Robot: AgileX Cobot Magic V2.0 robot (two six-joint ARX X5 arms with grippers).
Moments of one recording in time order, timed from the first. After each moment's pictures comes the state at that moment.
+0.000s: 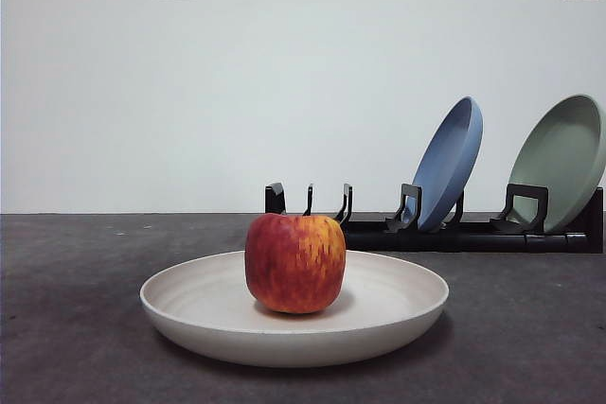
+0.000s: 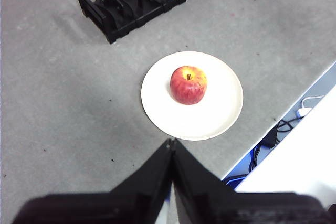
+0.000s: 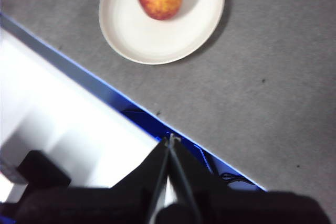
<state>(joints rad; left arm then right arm) -0.93 0.77 1.34 -1.27 -0.20 -0.18 0.78 0.75 1.15 -1.35 -0.06 0.23</state>
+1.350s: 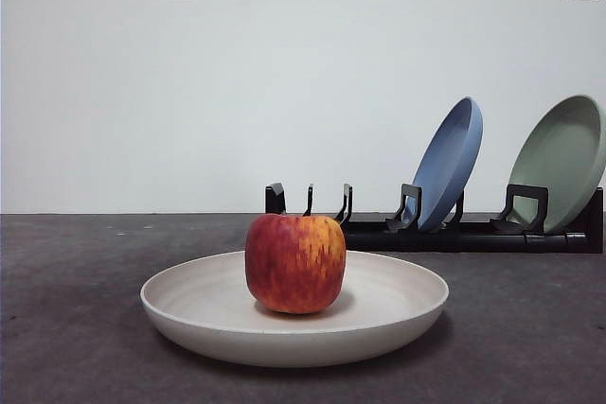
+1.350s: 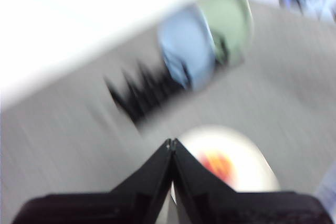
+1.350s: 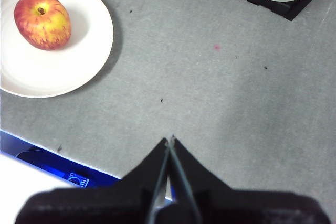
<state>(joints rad) -0.90 0.78 1.34 -0.91 -0.30 0.02 0.78 0.76 1.15 -1.35 0.30 0.23</state>
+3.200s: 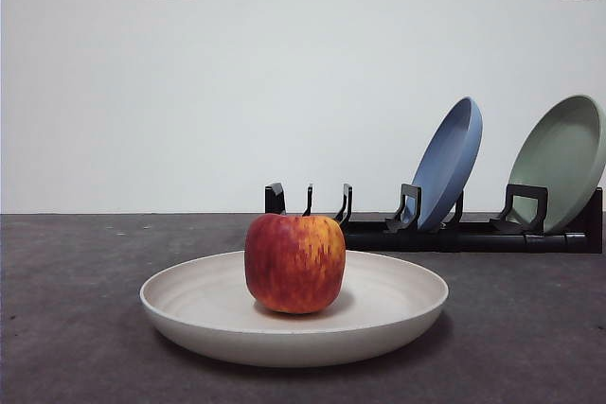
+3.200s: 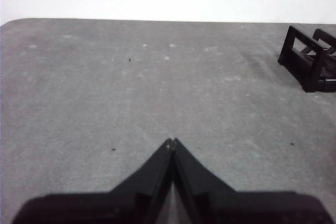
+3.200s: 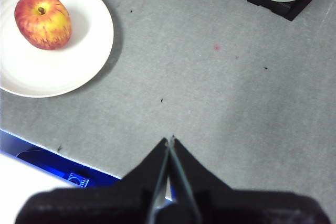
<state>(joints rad) 0.02 0.04 0.02 -0.17 0.04 -0.05 0.78 0.76 1.15 -1.35 0.31 0.23</state>
